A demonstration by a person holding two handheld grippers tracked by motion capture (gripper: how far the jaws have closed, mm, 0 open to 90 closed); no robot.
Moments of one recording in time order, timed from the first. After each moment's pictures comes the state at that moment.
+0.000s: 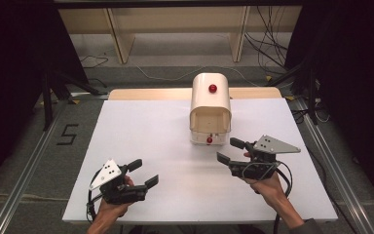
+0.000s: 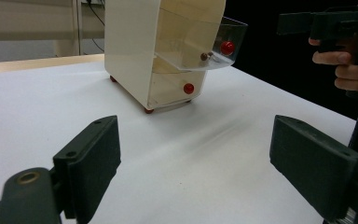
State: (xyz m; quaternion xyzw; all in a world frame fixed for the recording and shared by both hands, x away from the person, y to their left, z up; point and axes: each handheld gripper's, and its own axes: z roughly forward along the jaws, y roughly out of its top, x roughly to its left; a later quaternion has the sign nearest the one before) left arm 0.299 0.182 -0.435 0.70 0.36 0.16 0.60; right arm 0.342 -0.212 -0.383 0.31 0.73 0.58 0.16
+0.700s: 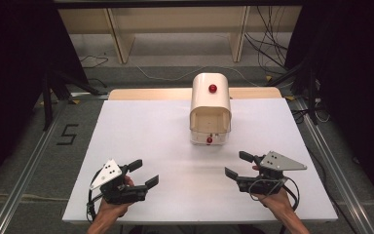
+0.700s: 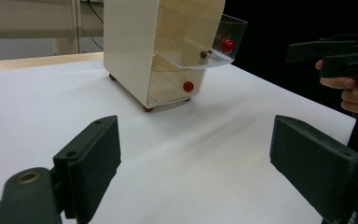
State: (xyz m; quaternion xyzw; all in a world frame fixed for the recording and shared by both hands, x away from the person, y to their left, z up) left arm 0.299 0.182 -0.435 0.70 0.36 0.16 0.60; right arm 0.318 -0.233 -0.414 0.32 0.74 0.56 0.18
